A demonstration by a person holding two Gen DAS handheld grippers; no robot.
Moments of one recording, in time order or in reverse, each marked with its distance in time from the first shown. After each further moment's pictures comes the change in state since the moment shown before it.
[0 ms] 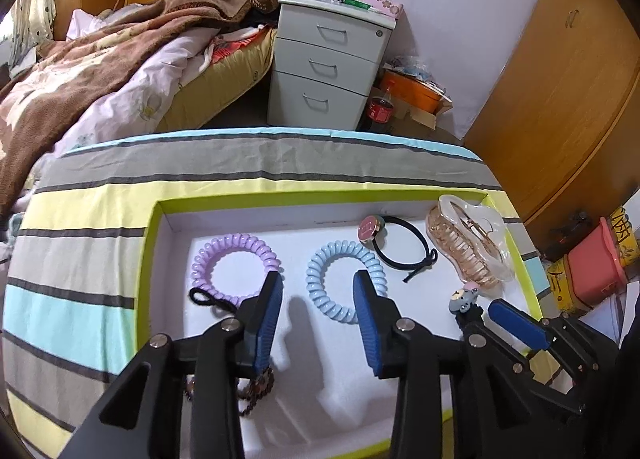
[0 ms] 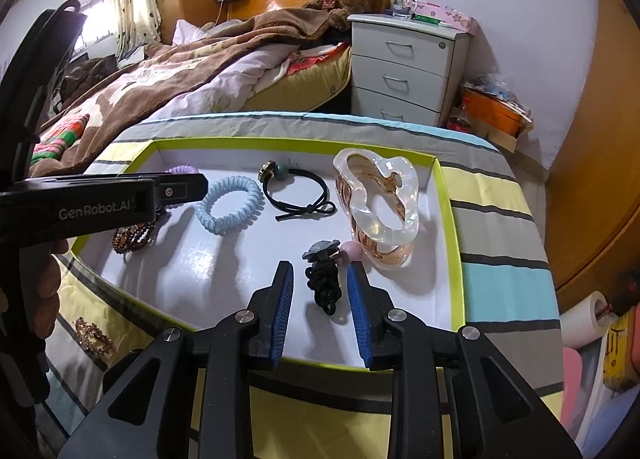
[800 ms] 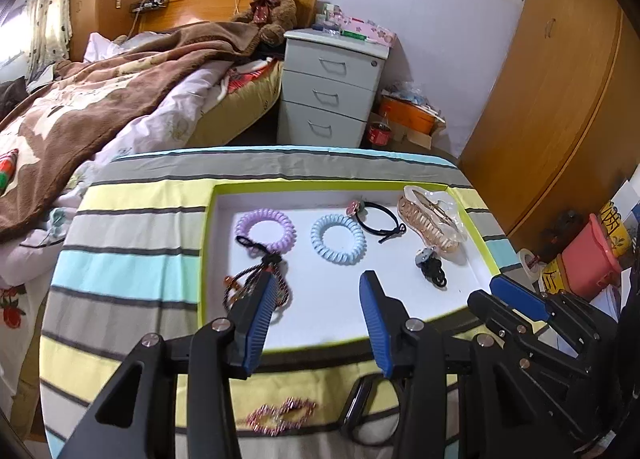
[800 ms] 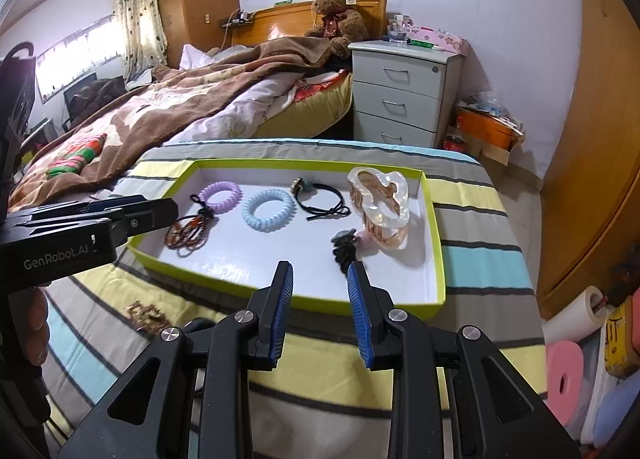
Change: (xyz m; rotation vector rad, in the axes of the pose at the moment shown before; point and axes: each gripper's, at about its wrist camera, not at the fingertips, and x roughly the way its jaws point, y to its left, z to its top) left arm -0.082 0.000 -0.044 0.009 -0.111 0.023; right arm -0.063 0.022 -0.023 0.011 -0.086 0.021
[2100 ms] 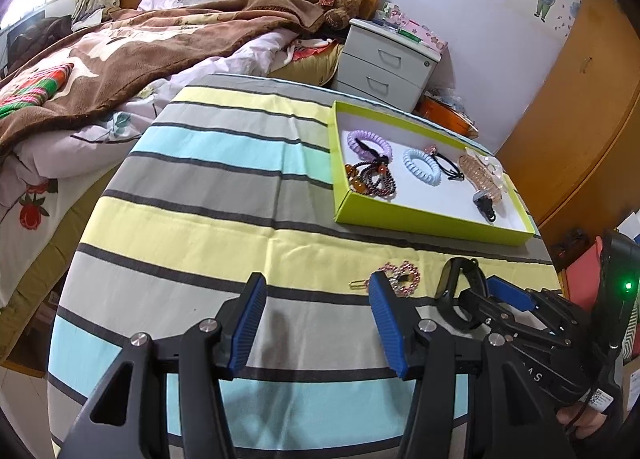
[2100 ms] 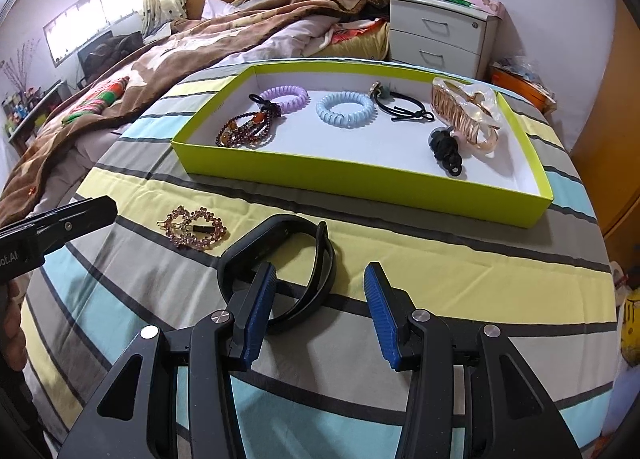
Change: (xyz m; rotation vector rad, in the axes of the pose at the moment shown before) left arm -0.038 0.084 -0.092 -0.185 0.035 0.039; right arm 0.034 0.057 -0.051 -0.042 0.174 0.052
